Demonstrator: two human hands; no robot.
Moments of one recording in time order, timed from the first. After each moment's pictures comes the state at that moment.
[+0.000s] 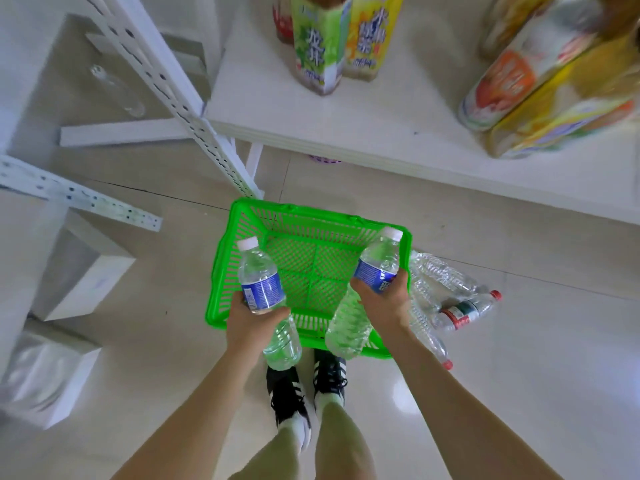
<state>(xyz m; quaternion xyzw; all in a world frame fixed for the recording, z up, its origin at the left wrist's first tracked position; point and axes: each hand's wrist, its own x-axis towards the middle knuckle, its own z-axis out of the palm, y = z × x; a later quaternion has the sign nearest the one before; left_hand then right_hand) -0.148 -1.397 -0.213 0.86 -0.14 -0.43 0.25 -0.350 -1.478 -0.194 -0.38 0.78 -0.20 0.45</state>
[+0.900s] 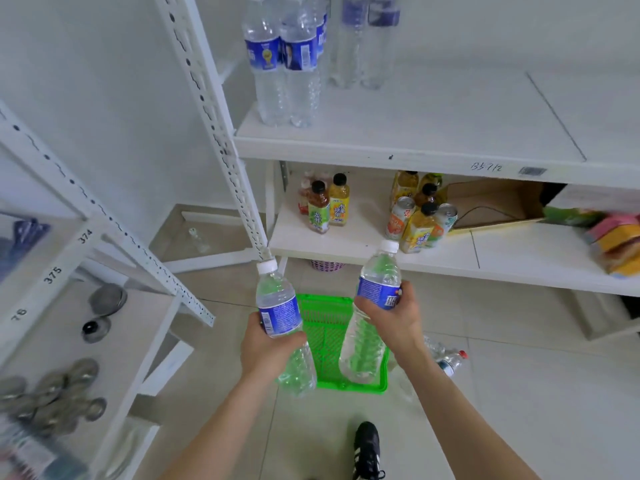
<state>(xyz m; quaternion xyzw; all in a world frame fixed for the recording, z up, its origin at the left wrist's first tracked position) -0.159 -1.306 0.148 0.79 -0.26 -0.39 0.38 -0.363 -1.371 0.165 -0.46 0.66 -0.39 0.45</state>
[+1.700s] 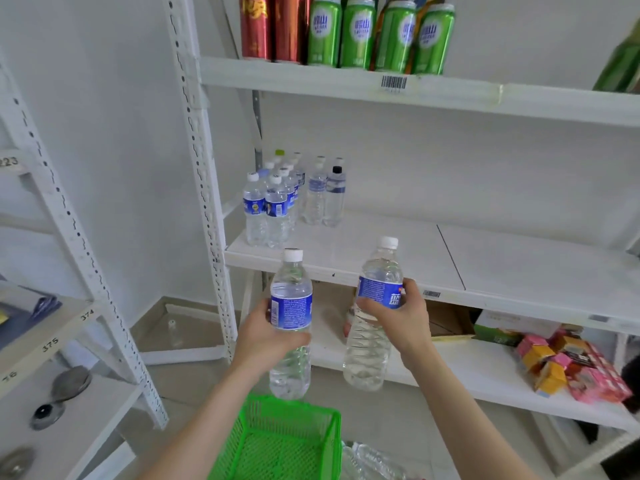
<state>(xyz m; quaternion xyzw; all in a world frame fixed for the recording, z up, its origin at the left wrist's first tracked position) -0.256 -1.326 0.369 0.69 -0.45 -0.32 0.47 -0.472 -1.384 0.397 -0.55 0.54 -0.49 0.39</state>
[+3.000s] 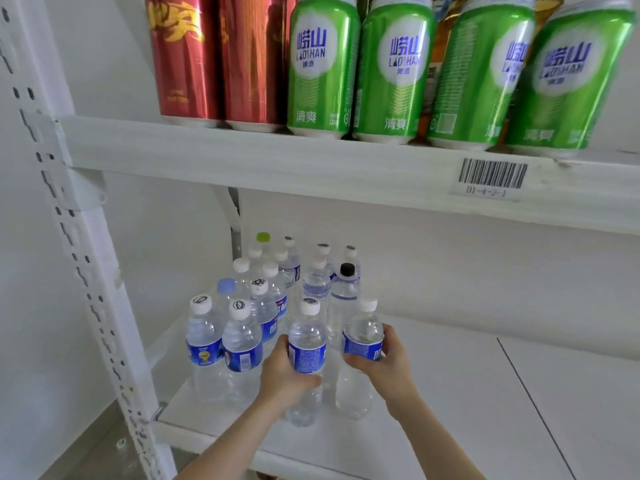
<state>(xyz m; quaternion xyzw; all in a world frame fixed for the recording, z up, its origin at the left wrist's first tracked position) -0.206 -1.739 0.352 0.67 -0.46 -0.33 0.48 -0.392 -1.785 0.367 -0.57 0.46 -0.49 0.47</state>
